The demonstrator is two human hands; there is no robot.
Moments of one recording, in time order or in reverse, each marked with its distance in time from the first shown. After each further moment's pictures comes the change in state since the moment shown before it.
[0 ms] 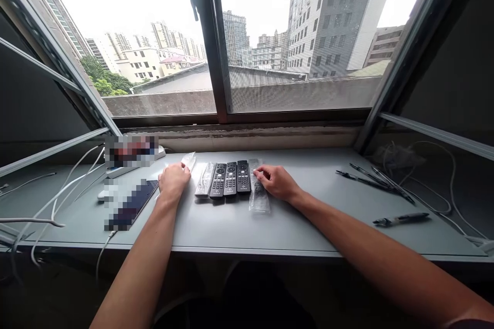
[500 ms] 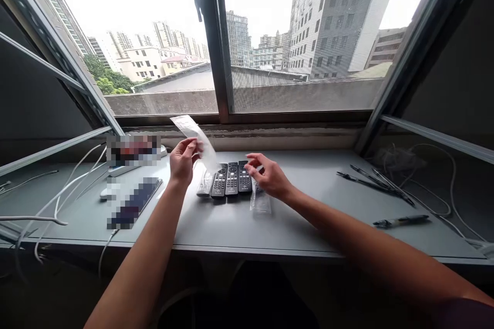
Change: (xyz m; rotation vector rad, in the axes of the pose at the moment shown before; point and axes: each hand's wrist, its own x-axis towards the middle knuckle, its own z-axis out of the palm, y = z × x) left_hand -0.002 0.066 -0.035 -1.501 0.005 0.051; right_hand 0.009 -0.035 0.008 0.270 0.084 -0.058
